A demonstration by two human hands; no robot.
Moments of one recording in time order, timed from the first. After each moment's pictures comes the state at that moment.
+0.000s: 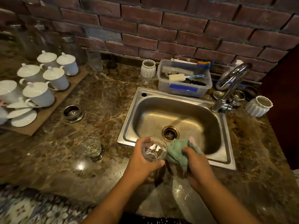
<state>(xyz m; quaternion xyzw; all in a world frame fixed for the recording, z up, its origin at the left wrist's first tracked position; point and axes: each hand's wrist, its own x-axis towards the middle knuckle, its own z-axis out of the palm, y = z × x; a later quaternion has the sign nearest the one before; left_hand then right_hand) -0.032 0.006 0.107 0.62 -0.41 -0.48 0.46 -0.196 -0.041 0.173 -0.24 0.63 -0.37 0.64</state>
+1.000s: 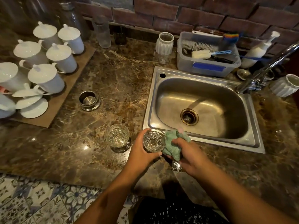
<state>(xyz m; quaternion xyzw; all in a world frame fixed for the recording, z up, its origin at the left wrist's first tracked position) 0.085 0.020 0.039 0.62 -0.40 -0.51 0.44 -0.063 -0.030 0.132 -0.19 0.63 -0.27 0.70</state>
